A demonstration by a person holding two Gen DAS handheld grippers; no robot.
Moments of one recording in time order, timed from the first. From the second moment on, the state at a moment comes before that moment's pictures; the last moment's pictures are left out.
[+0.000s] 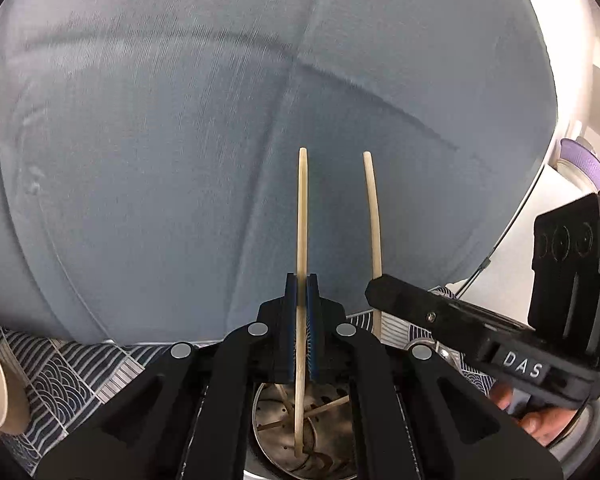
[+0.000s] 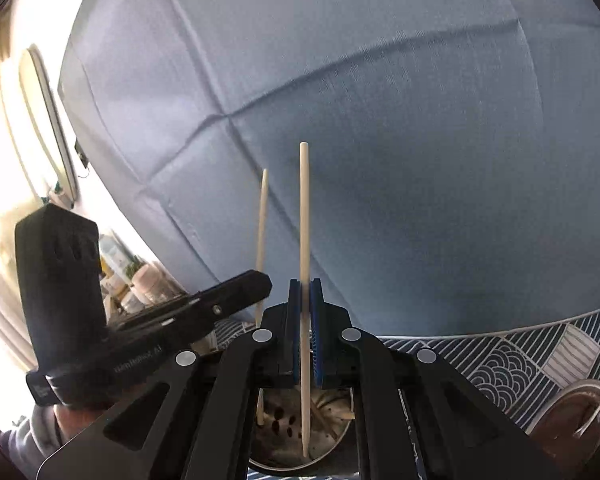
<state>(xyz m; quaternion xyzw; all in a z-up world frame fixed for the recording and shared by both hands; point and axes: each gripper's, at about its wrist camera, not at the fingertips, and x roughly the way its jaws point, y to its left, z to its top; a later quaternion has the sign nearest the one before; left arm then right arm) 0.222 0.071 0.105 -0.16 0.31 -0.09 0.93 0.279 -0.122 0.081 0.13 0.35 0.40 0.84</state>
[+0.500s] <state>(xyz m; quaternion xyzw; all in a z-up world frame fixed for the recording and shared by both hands) 0.209 0.086 0.113 -0.17 0.32 -0.08 0.93 0.268 -0.137 0.097 0.12 0.36 0.36 0.85</state>
